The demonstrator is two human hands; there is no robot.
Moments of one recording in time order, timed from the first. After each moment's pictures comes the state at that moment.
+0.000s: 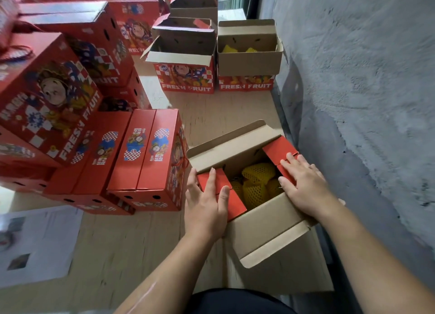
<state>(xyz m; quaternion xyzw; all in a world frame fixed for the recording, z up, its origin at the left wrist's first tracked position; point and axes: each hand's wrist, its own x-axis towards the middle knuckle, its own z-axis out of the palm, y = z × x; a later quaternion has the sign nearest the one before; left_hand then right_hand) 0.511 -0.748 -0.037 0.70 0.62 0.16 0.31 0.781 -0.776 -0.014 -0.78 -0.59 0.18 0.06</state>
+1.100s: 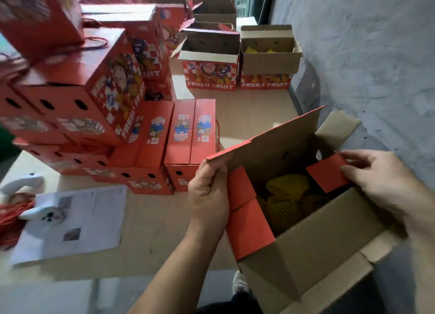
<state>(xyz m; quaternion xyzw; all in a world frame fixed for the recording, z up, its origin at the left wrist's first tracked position) 0.391 -0.792 0.042 0.54 0.40 0.56 0.48 0.679 -0.862 0.114 -0.85 -0.39 0.22 0.28</state>
